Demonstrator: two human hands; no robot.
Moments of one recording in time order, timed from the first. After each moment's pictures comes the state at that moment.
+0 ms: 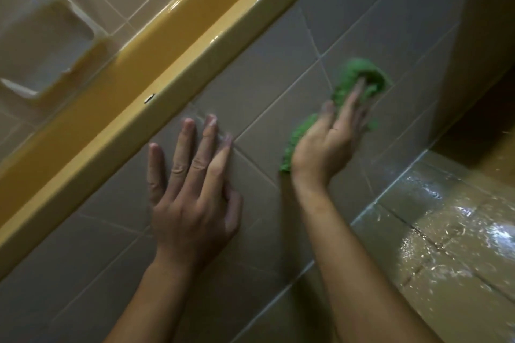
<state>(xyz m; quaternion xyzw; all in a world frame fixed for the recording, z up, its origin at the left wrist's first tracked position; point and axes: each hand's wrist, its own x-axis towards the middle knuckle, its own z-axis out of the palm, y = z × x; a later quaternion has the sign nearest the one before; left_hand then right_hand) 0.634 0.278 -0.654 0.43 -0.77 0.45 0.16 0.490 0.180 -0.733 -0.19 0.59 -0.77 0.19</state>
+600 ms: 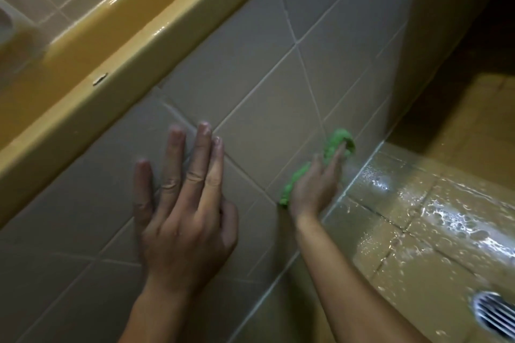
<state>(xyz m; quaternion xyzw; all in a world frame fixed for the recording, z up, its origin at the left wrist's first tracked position) 0.633 0.278 -0.686 0.43 -0.77 0.45 0.16 0.509 0.193 -0.848 -0.08 0.67 -0.68 0.30</state>
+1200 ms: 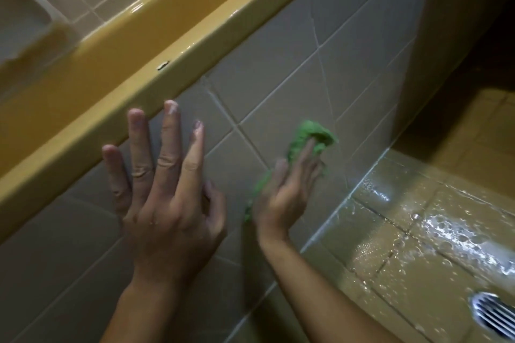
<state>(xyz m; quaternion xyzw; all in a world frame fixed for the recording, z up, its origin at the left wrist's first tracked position) 0.655 0.297 -0.652 0.47 -0.75 0.41 0.23 0.581 0.235 -0.792 -0.23 0.65 -0.71 0.17</state>
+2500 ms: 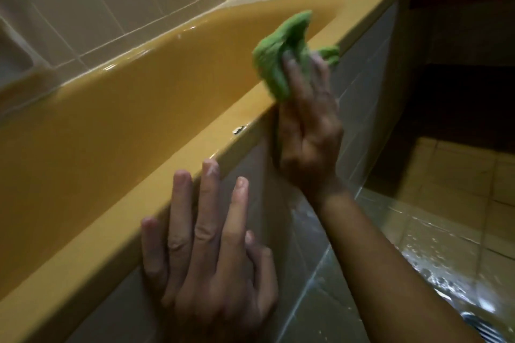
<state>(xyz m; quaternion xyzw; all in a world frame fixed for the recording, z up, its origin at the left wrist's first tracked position) 0.666 0.304 -0.635 0.41 -0.74 0.38 0.38 0.496 0.189 -0.634 -0.52 0.43 -0.71 -0.19</state>
